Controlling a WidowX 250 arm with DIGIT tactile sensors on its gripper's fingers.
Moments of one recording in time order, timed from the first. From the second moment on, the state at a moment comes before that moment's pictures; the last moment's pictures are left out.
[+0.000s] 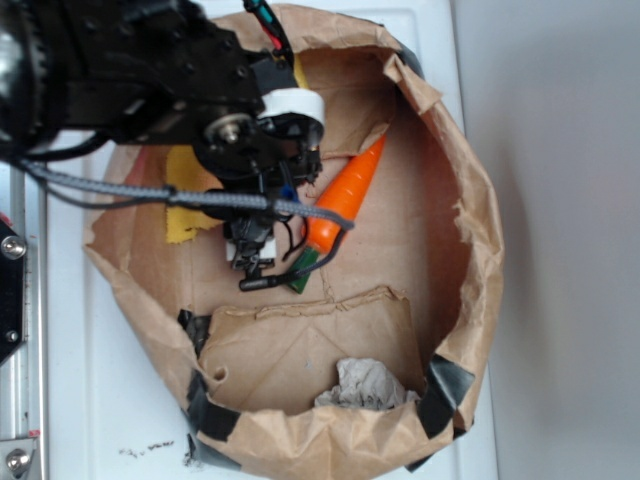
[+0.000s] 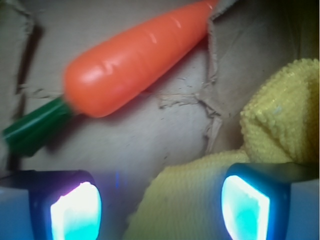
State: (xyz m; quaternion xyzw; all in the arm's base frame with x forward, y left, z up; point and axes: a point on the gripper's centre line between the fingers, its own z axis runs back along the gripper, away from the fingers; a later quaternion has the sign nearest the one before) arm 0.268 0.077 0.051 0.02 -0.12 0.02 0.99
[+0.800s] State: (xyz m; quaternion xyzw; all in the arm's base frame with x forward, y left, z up) arm 0.277 0.081 0.035 0.05 -0.18 0.04 0.98
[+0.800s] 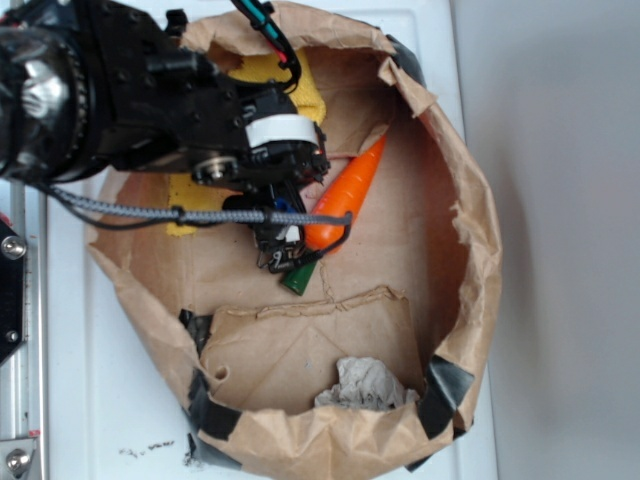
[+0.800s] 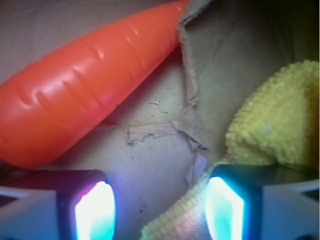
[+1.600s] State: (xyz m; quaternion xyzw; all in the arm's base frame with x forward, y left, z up) arm 0.261 0.079 0.083 -0.06 -0.16 0.02 0.99
